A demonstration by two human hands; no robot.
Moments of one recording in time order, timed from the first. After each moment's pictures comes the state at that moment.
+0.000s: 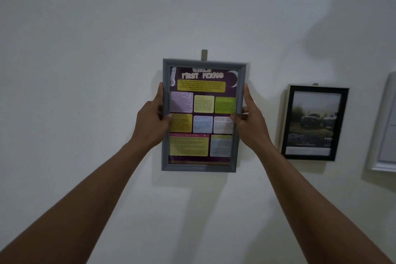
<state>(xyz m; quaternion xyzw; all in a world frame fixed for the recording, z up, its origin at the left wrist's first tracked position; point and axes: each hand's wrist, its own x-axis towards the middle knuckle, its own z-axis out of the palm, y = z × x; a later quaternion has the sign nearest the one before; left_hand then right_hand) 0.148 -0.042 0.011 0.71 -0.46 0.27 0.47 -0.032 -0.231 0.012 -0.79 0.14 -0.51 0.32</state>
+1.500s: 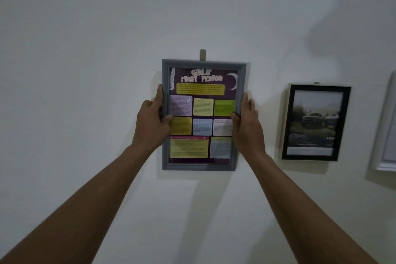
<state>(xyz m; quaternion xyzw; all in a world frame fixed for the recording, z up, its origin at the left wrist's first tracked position) 0.165 -0.057 0.000 0.70 -0.43 0.32 0.47 -0.016 -0.236 -0.013 -0.81 0.21 -0.53 0.16</state>
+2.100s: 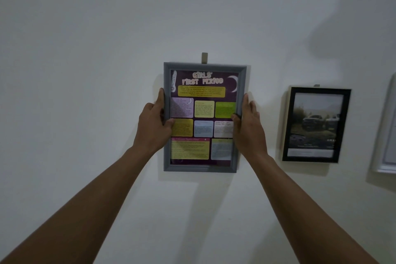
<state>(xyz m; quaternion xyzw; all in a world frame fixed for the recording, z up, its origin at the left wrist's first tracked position) 0.157 -0.048 0.003 0.71 -0.43 0.31 0.47 -0.020 -0.230 -0.006 -0.81 0.21 -0.52 0.14</state>
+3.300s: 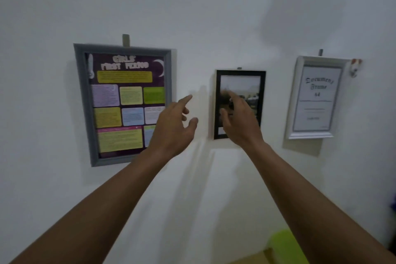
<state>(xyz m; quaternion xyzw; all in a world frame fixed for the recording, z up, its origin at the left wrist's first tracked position) -0.014 -0.145 -0.015 0.61 -0.57 0.24 0.50 -0.159 -0.277 -0.011 -0.81 0.26 -0.52 0.08</state>
